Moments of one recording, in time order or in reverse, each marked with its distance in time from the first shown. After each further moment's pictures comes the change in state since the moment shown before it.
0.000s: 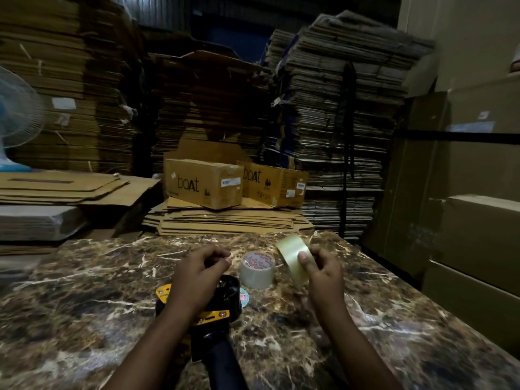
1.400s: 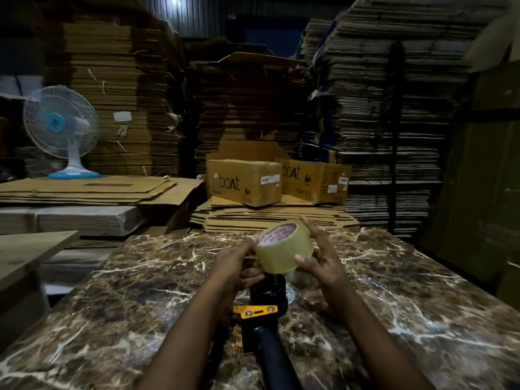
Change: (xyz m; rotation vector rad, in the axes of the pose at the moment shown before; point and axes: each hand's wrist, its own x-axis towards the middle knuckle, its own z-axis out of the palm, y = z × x) left_hand 0.011 0.013 -0.023 -0.505 -0.098 -0.512; right_hand -0.012 -0.007 0.052 0.273 -0.572 -0.085
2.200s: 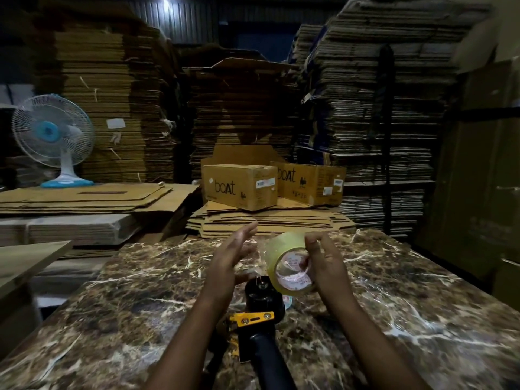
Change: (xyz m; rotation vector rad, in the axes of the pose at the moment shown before) left_hand -0.010 -0.002 -0.001 0.195 -0.128 0.434; right_hand 0.012 0.008 0.002 -0.176 0.333 -0.003
